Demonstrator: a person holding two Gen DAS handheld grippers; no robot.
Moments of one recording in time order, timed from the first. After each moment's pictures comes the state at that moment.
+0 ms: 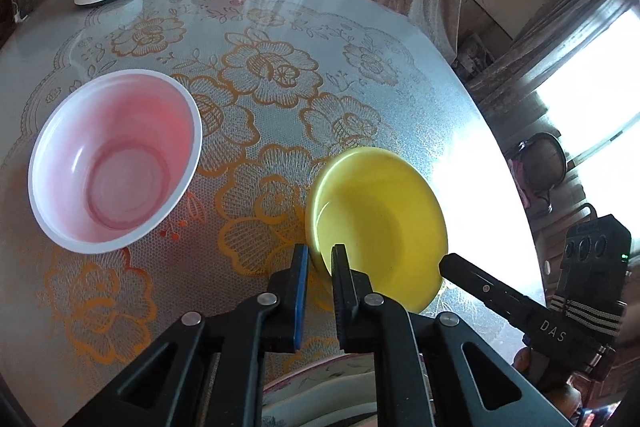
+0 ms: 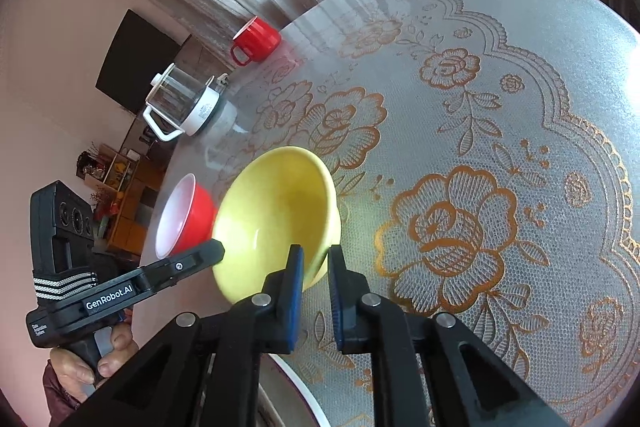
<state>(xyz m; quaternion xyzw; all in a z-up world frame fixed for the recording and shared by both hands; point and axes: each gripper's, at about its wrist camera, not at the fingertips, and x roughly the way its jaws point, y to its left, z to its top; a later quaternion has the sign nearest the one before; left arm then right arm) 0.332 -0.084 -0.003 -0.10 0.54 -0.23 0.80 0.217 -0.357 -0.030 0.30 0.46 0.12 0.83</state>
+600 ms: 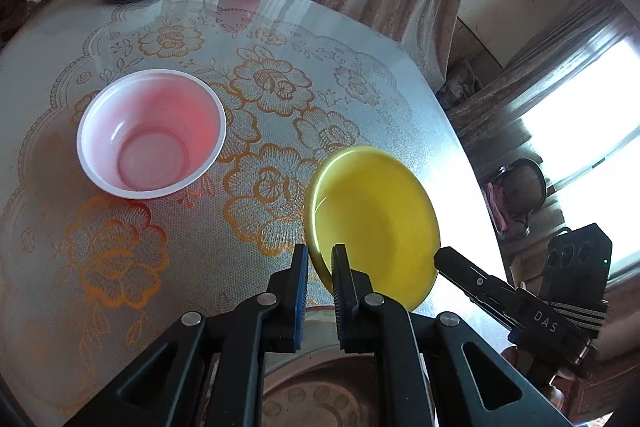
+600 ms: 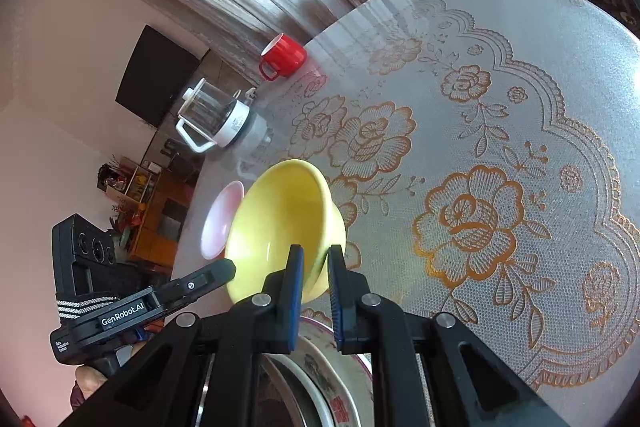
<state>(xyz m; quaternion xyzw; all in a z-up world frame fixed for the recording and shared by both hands) 0.295 -0.056 0.030 -0.15 0.52 -0.23 0.81 0.195 -0.348 0.007 0.33 0.43 0.14 0.83</state>
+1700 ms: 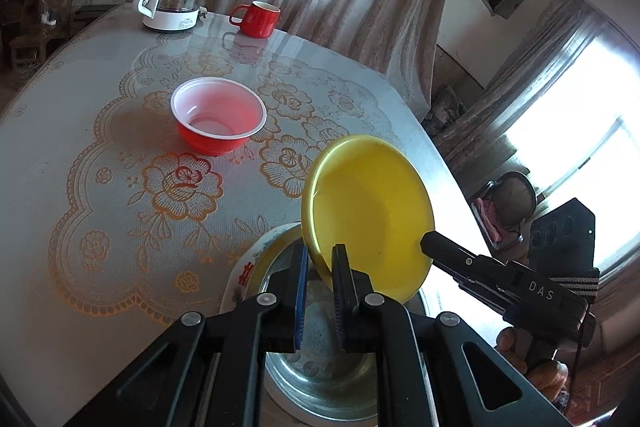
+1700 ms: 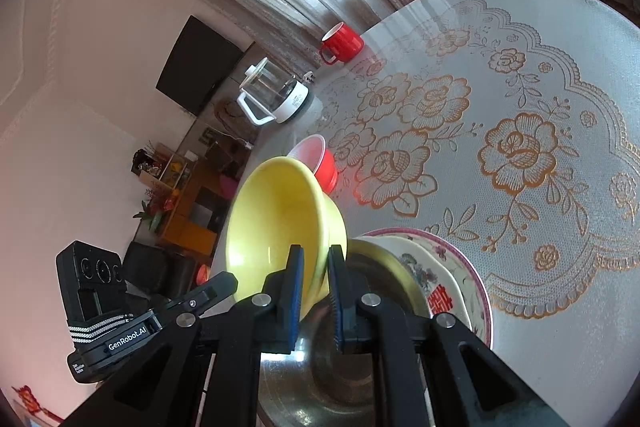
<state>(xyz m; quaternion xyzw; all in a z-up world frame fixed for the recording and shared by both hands) 0.176 0.007 0.058 -0.15 0.44 -0.24 0.85 0.121 -0.294 0.032 0.33 0.40 0.20 0.83</state>
